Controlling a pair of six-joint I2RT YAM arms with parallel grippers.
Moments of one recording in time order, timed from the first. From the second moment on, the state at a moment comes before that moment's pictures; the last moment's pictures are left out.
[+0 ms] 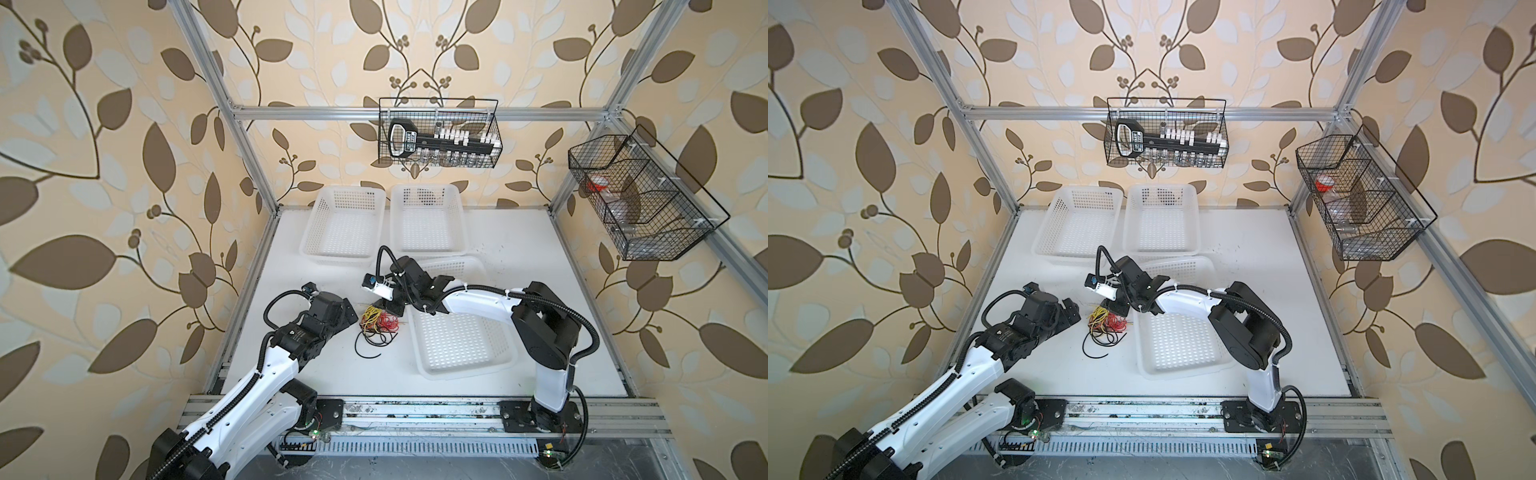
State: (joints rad) left arm -0.43 0.81 0.52 -0.60 -0.24 -0.90; right arm 0.86 1.93 1.29 -0.12 -0.22 -0.42
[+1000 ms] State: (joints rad) left arm -0.43 0.81 0.50 -0.59 -0.25 -0.89; right arm 0.86 1.99 1.39 -0.21 -0.29 -0.52
